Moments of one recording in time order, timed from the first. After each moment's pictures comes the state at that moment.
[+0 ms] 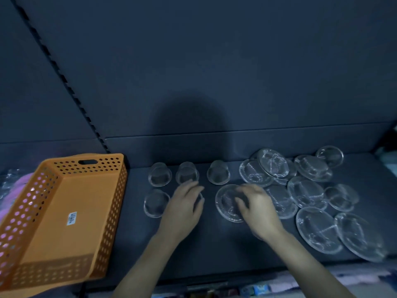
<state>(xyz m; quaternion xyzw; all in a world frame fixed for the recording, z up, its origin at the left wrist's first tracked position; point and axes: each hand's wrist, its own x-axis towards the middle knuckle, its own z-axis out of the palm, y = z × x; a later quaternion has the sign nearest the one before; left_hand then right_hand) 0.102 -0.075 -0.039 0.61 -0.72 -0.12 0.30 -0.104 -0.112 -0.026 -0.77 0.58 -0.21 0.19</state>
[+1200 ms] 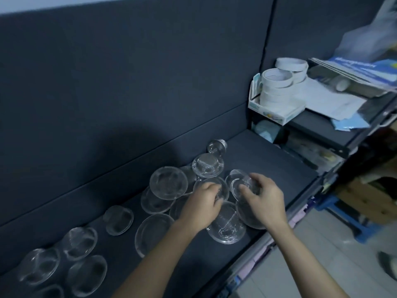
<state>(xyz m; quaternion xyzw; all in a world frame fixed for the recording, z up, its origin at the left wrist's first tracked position) -0.163 -0.171 -0.023 0.39 -0.88 -0.23 0.16 -0.319 -0.095 -0.011 -0.43 0.79 -0.41 0.13</state>
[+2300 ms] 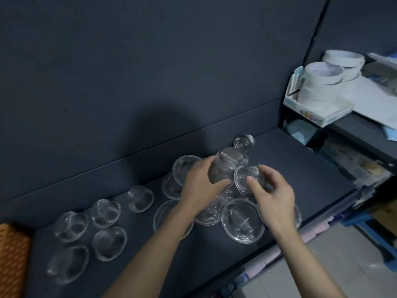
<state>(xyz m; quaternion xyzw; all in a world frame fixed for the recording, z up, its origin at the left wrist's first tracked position) -0.130 -0.187 0.002 0.52 -0.74 -0.30 0.31 -0.283 -0.109 -0.001 -0.40 0.69 -0.56 0.22</state>
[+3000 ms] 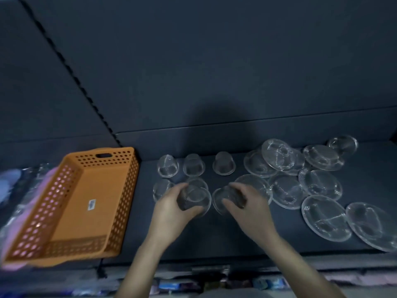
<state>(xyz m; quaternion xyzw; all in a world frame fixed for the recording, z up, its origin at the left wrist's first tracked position) 0.108 -0.027 -0.011 0.71 -0.55 -0.26 0.35 -0.089 -0.070 -0.020 -0.68 0.54 -0.35 0.34</state>
